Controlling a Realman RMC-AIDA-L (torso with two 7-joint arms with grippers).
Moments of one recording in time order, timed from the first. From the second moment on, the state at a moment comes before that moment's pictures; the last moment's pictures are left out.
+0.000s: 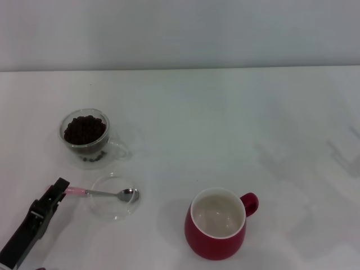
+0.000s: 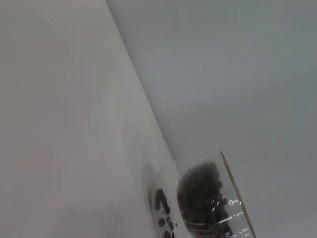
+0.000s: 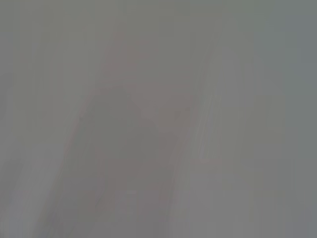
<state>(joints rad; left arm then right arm) -0.35 -2.09 0.78 -0.25 1.02 1.37 -1.35 0.21 1.92 -0.97 -0.17 -0.85 -1.56 0.34</state>
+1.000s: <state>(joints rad) -0.34 -2.08 0.78 -0.20 1.03 1.34 -1.35 0.20 1.96 -0.96 -0.17 -0.84 -1.58 0.31</state>
